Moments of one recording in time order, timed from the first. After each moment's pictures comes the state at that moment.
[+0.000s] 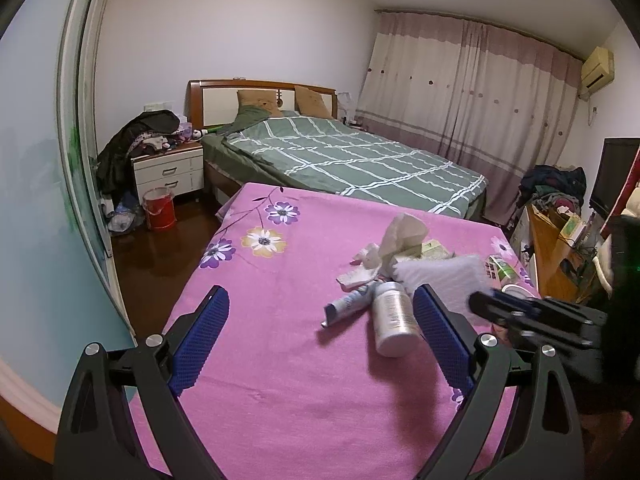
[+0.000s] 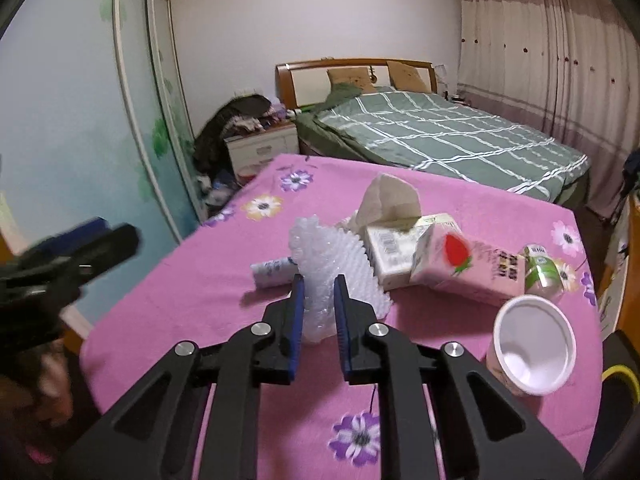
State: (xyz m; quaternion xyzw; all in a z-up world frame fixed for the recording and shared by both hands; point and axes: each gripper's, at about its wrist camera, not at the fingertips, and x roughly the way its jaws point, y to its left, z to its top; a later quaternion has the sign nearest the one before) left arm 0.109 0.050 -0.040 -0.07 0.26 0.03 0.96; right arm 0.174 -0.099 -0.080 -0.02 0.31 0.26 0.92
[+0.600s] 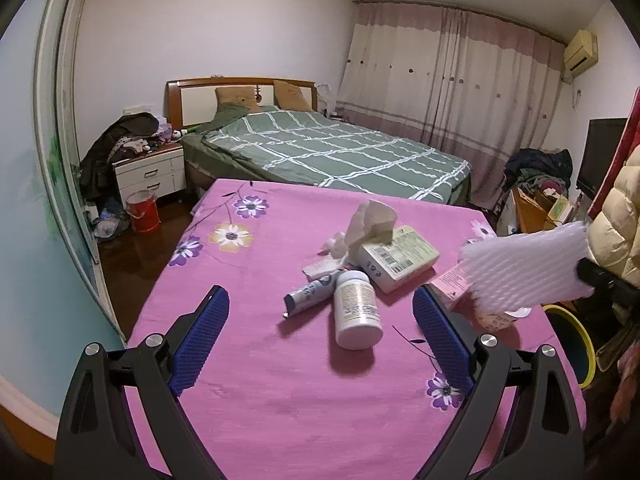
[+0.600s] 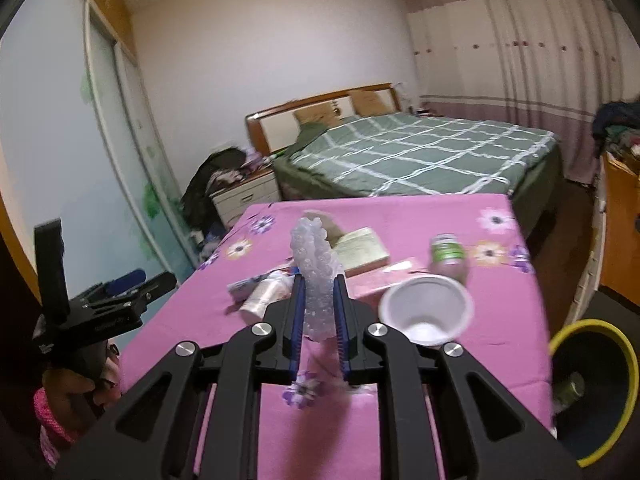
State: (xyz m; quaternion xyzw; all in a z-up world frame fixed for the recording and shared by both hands) left arm 0.121 0.015 -0.045 -0.06 0.28 0.00 0.96; right arm 0.115 -0.225 -0.036 0.07 0.26 0.21 0.94
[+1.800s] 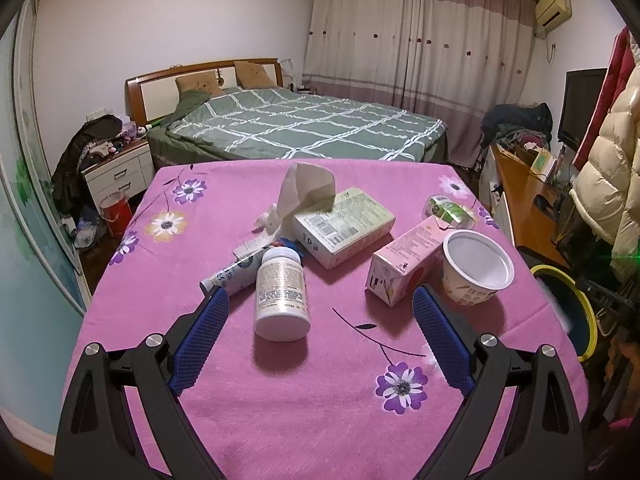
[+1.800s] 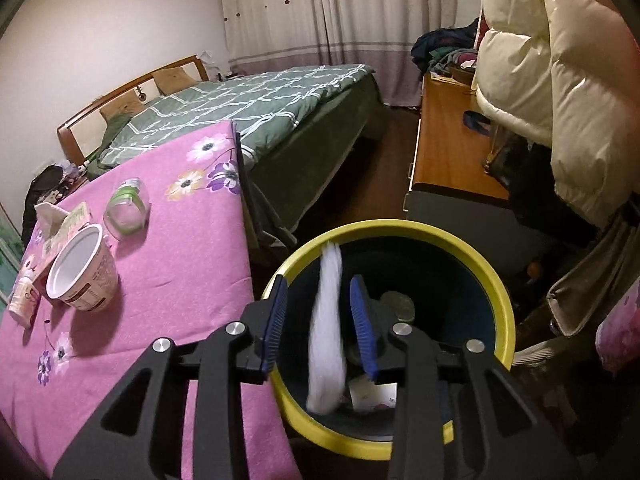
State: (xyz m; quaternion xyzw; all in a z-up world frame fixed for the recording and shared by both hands) left arm 0.157 -0.055 -0.072 -0.01 0.32 -0.05 0.95; right arm 0.136 -0.432 -0.149 0.11 0.35 -0.11 0.92
